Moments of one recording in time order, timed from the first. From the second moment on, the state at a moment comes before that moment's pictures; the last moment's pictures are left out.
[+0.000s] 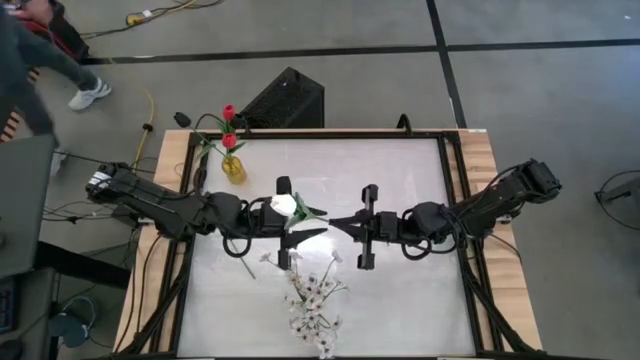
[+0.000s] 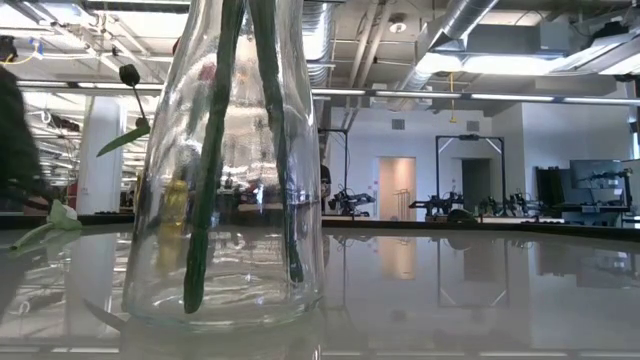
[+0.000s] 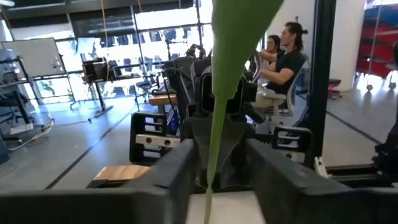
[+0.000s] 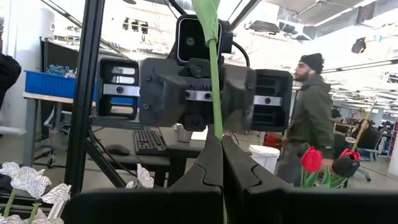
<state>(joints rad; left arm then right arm) -0.30 1.36 1.17 0.31 -0.36 0.13 0.34 1.41 0.87 0.90 0.37 -0.26</state>
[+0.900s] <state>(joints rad) -0.56 1.22 1.25 0.16 0.25 0.11 0.41 1.41 0.87 0.71 0.51 -0.37</state>
